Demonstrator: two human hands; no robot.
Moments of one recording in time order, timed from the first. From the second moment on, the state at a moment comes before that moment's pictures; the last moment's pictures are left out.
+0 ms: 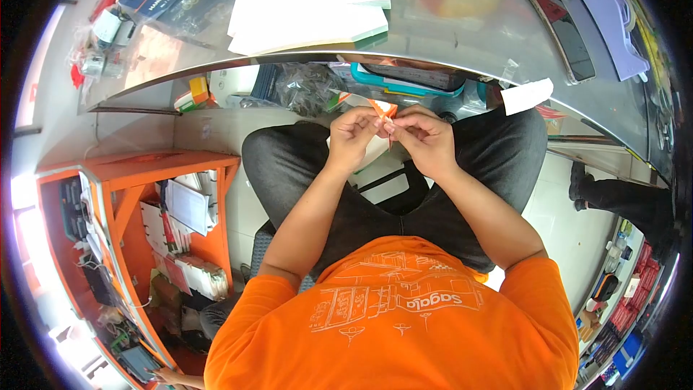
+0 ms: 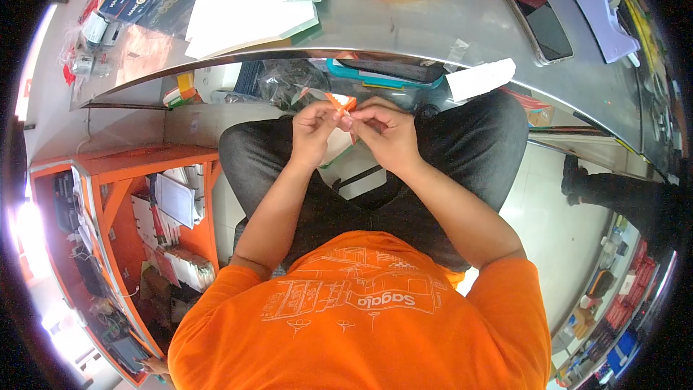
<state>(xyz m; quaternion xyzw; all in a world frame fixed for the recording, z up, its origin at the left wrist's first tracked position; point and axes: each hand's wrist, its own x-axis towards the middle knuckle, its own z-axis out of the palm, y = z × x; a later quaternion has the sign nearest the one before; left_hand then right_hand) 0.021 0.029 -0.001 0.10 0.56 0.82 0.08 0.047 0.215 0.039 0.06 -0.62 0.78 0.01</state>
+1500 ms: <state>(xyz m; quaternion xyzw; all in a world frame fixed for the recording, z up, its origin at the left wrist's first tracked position) 0.007 0.004 0.003 0.00 0.78 0.60 0.18 0.038 0.233 0.026 0.21 -0.90 0.39 0.00</state>
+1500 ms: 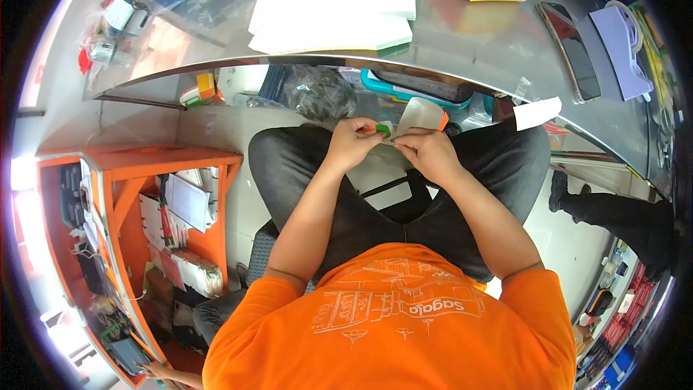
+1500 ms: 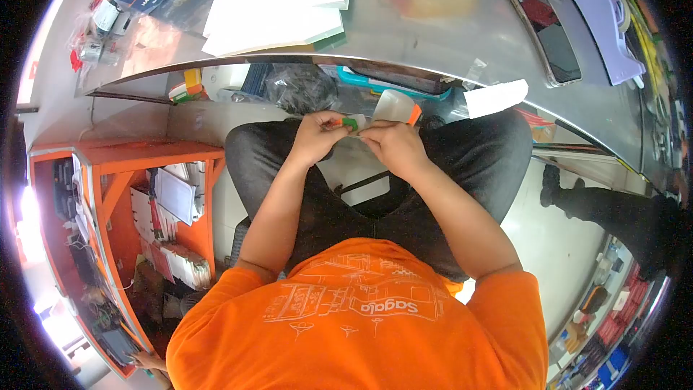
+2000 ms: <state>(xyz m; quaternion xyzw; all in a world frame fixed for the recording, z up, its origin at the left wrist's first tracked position) 0.007 -0.003 0.015 0.13 0.80 0.56 0.19 0.043 0.219 0.025 0.18 -0.89 0.42 0.04</state>
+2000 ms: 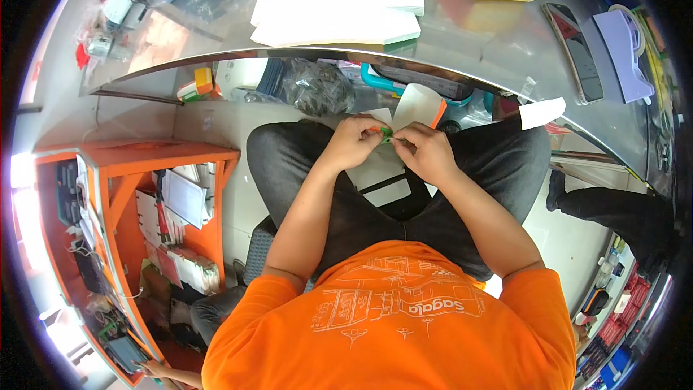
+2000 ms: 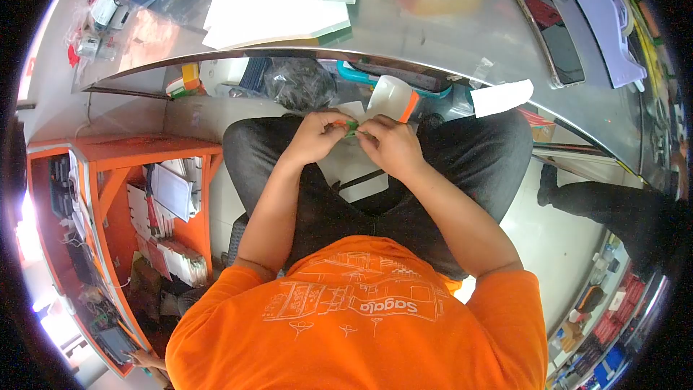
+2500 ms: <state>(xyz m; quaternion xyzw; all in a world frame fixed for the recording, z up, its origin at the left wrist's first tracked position) 0.007 -0.003 0.024 0.19 0.82 0.52 0.15 0.049 0.215 0.025 0.19 -0.90 0.37 0.11</state>
